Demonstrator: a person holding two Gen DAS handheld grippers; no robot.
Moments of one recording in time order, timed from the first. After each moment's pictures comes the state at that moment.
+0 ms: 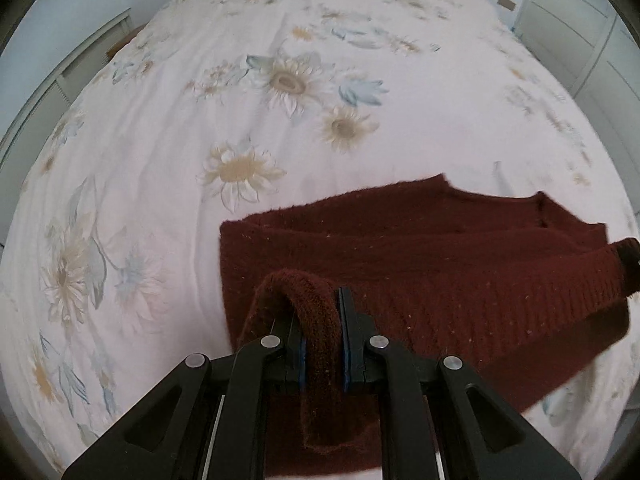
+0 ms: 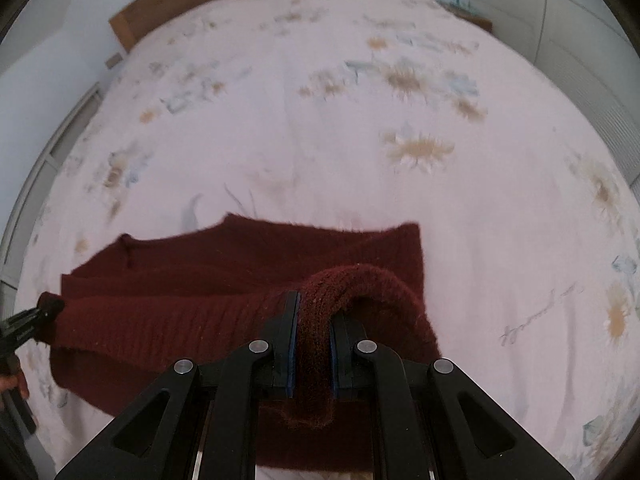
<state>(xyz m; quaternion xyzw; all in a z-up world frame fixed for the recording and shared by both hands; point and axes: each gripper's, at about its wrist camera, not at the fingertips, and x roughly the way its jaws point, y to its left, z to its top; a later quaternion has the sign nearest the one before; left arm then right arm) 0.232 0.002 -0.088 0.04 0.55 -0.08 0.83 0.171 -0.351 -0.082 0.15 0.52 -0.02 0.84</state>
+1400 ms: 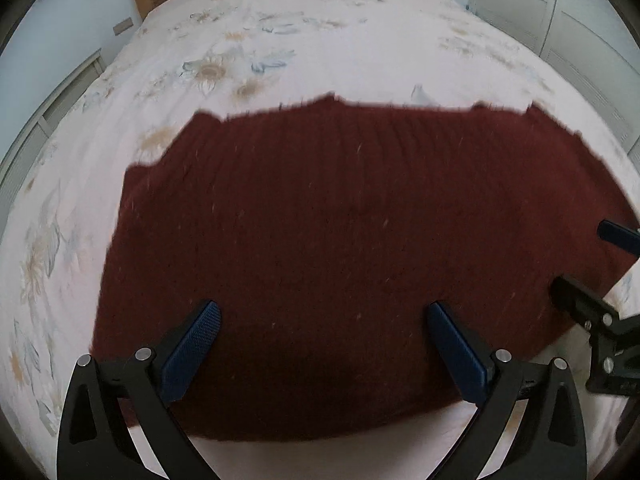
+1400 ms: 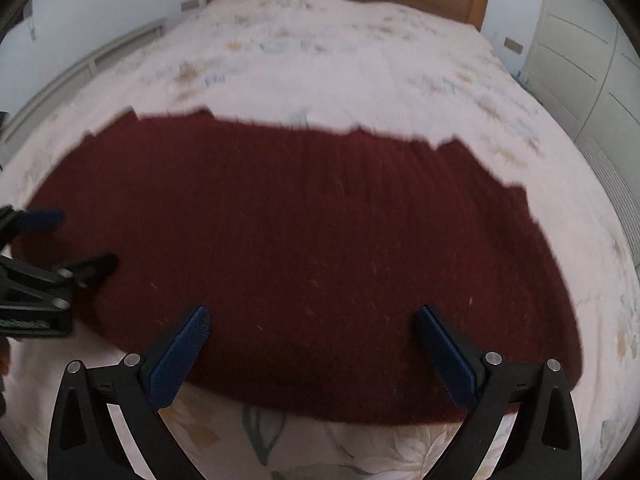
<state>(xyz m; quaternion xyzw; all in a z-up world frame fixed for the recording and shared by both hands) 0.150 -0.059 -0.133 0.10 0.51 -0.12 0.84 0.104 -0.219 -0.135 -0.02 0.48 0.03 0.87</state>
